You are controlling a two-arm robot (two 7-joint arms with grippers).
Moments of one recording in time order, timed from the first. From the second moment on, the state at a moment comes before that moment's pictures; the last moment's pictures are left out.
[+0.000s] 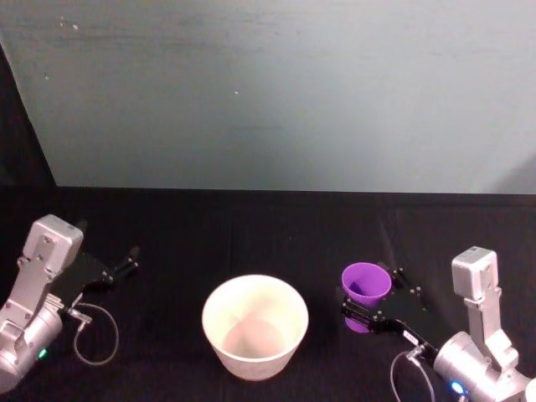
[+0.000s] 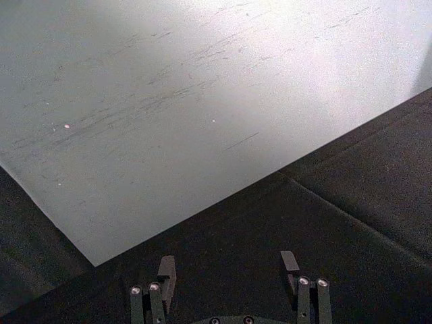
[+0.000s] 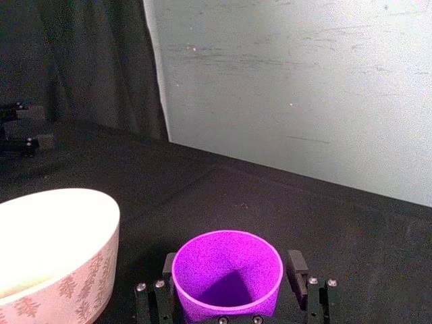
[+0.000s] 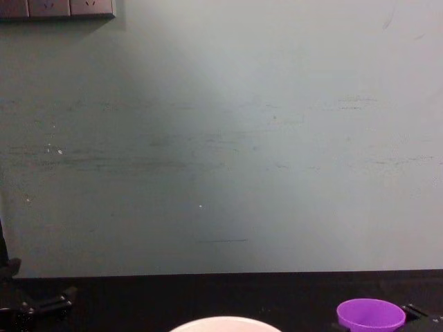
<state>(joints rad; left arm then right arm) -0.20 0.60 0.45 -1.41 -0.25 -0.12 0.03 0.18 0.36 -0.32 -1.27 0.34 -0.18 0.43</state>
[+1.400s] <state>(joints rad) -0.20 0.60 0.45 -1.41 -0.25 -0.12 0.03 0.18 0.36 -0.32 -1.28 0.33 -0.18 0.42</state>
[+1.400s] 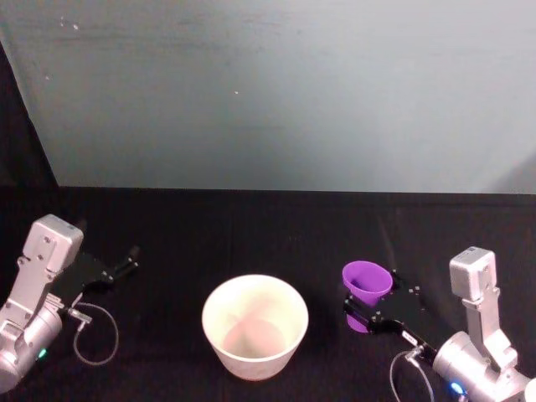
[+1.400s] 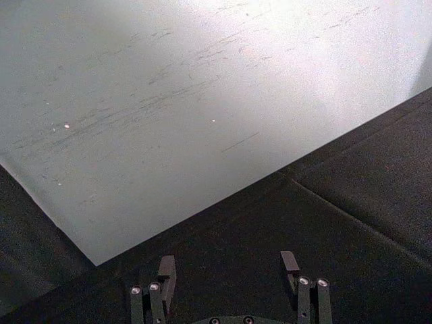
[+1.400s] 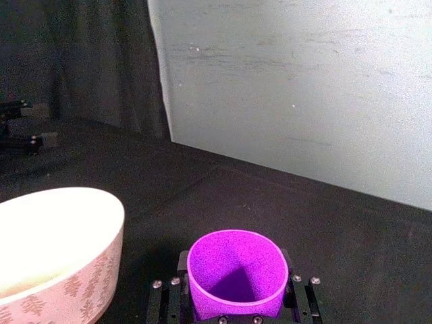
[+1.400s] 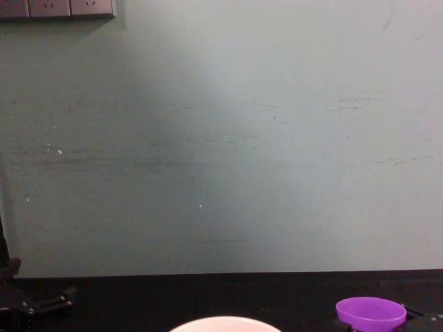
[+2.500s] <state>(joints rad) -0.20 0.60 0.45 -1.41 -0.25 -0.12 0.03 0.12 0.45 -0.20 -1.70 0.37 -0.02 0.40</state>
